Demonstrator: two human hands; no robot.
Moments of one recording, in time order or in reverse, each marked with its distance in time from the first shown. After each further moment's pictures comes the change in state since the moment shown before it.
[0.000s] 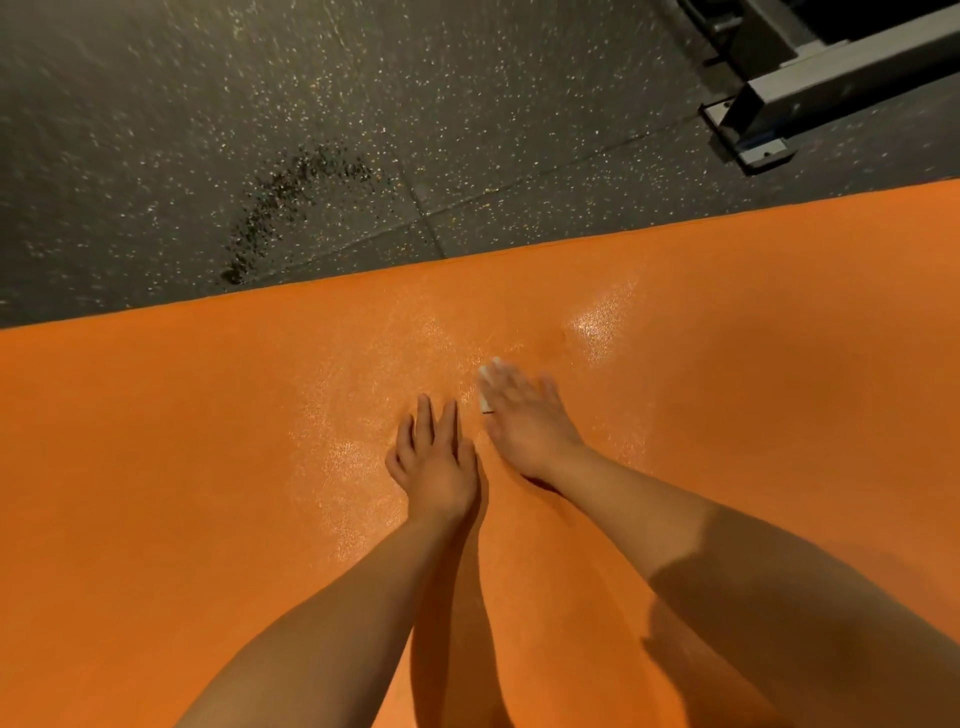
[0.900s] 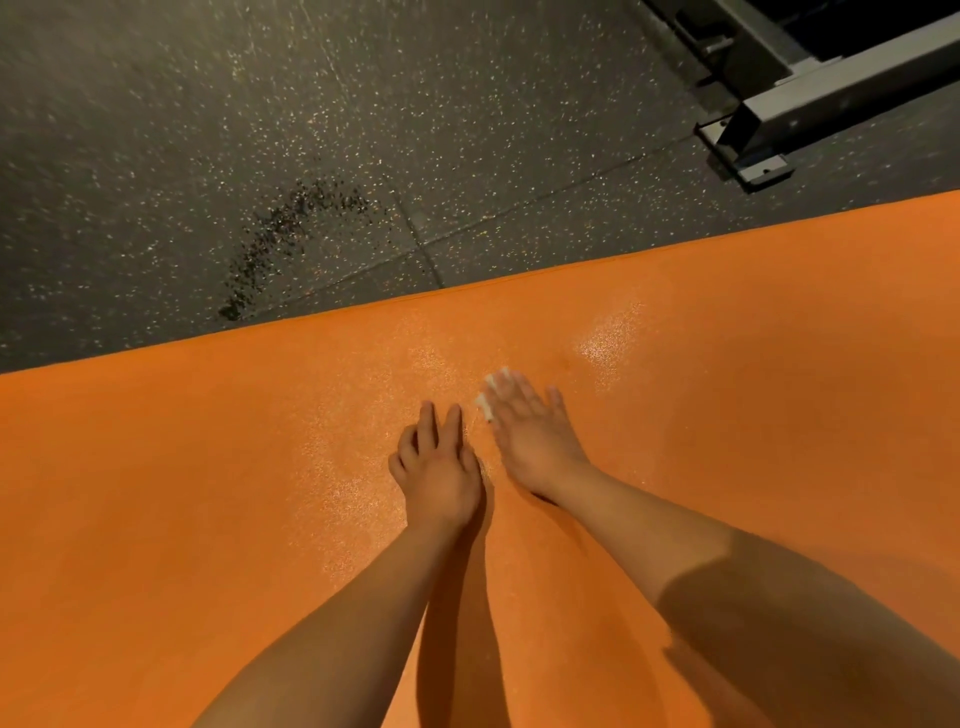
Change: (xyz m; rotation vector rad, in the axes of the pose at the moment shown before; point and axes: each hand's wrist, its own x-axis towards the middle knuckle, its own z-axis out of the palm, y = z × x) left_hand 0.035 0.016 -0.011 0.131 0.025 0.057; right_hand 0.022 0.006 -0.008 0.061 0.060 0.058
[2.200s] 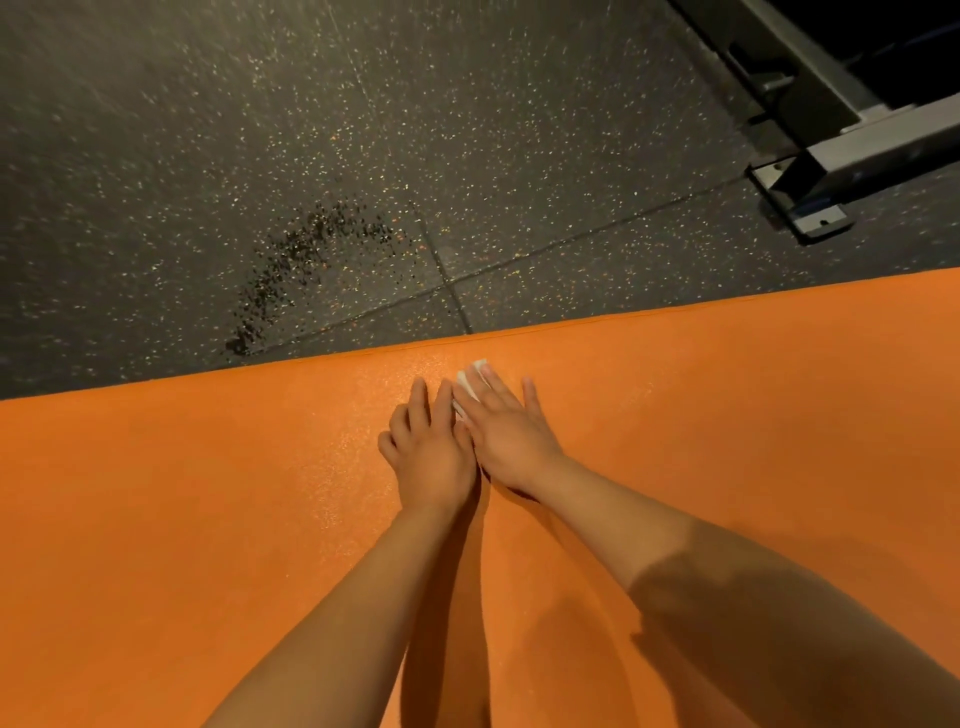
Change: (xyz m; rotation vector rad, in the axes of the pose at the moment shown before) left_hand 0.104 0.000 -0.032 -0.011 0.102 -0.024; right_hand 0.103 -0.034 -0.024 -0.058 -0.023 -0.169
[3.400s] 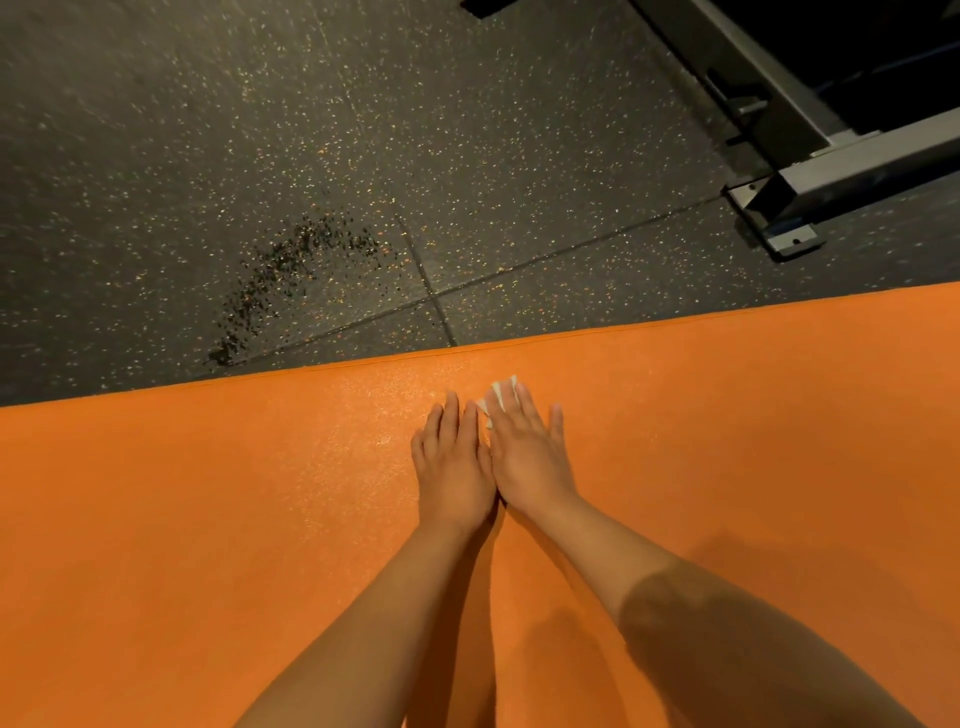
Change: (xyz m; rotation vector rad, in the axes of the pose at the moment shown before) left_hand -0.009 0.027 0.026 -0.113 -0.049 0.167; right_hand -0.032 0.019 0.004 0.114 0.116 0.219
